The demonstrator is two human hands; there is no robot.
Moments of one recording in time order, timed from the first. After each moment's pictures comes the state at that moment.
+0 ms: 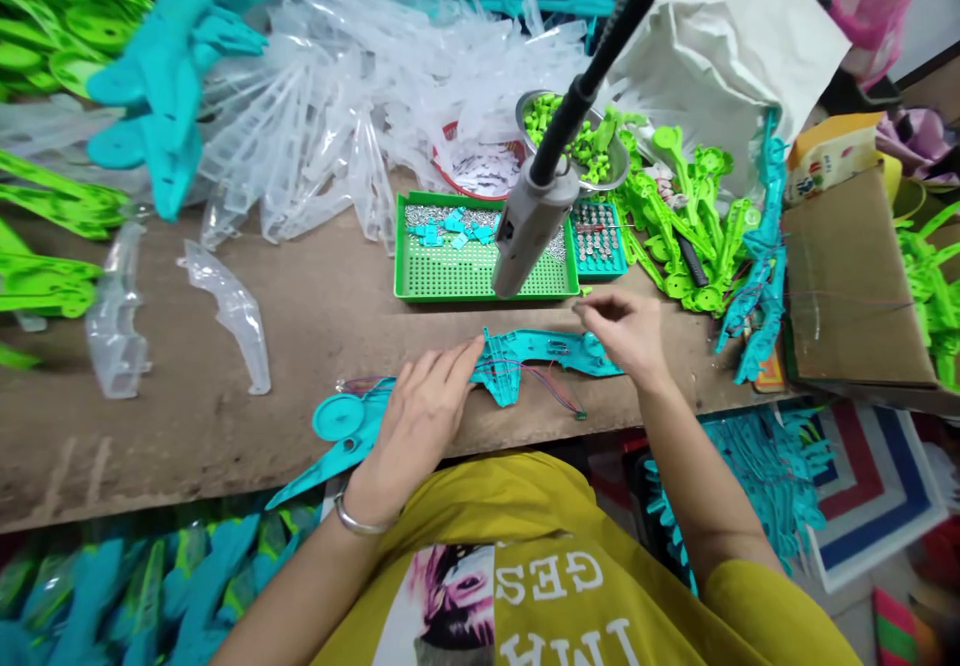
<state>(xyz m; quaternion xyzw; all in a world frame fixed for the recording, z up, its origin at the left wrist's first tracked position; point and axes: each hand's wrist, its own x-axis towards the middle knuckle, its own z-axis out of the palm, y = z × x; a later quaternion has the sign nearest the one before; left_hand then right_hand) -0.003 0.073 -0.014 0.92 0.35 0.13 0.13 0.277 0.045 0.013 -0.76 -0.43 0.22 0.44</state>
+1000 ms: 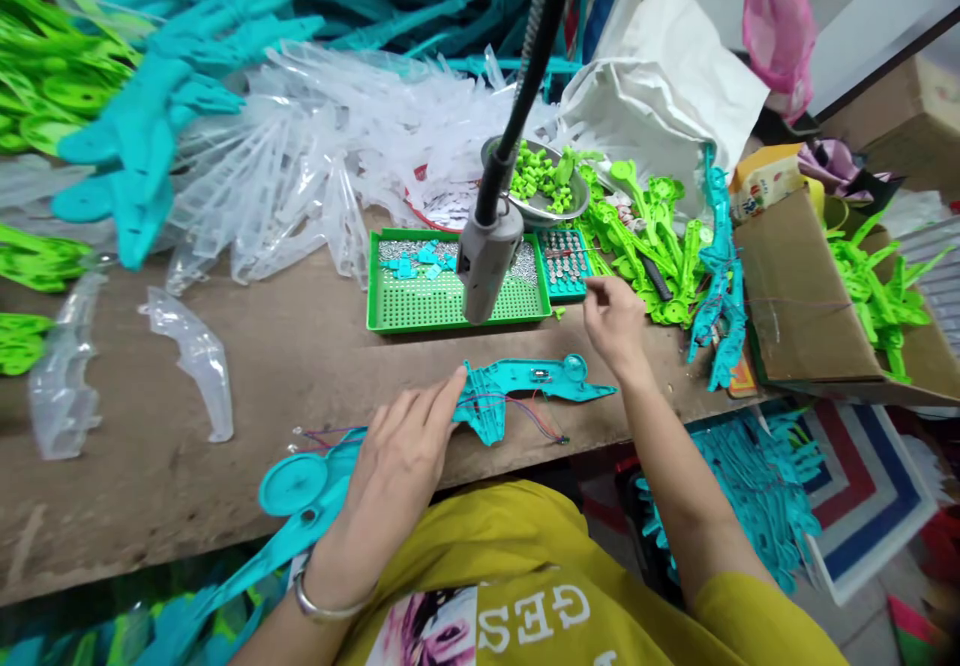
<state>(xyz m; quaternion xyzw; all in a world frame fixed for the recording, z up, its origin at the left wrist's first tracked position) -0.001 0.065 0.003 0.93 0.32 0.18 0.09 0.318 0.055 0.000 -0.79 -0.52 -0.04 0.33</state>
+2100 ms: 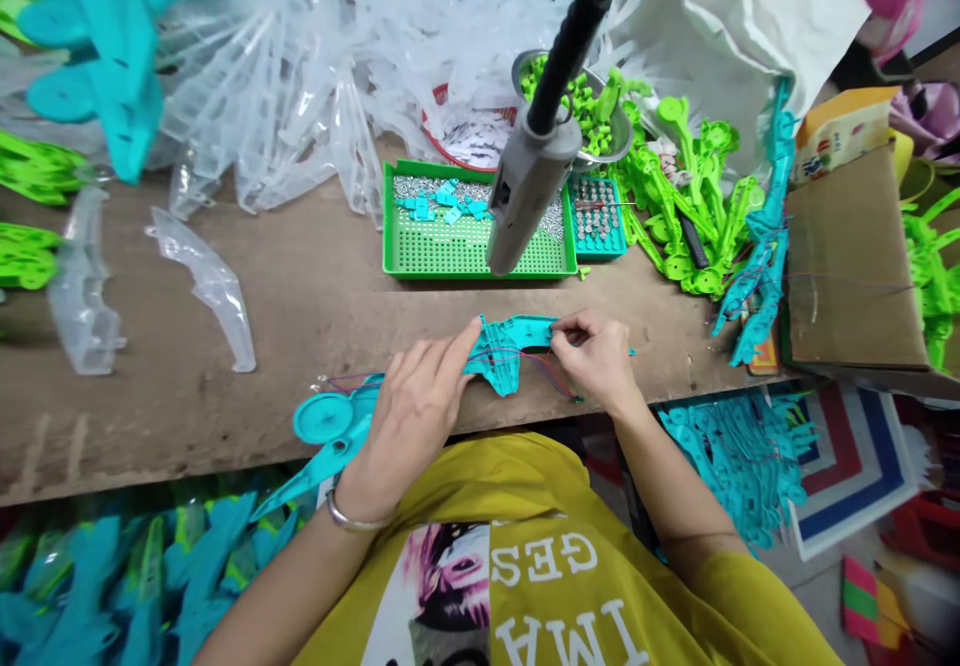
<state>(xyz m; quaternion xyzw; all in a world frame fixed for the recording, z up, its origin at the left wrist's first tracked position) -0.005 0.059 -0.002 0.91 0.35 0.16 0.16 0.235 0.006 -0.003 -0.79 -0.48 0.20 0.32</state>
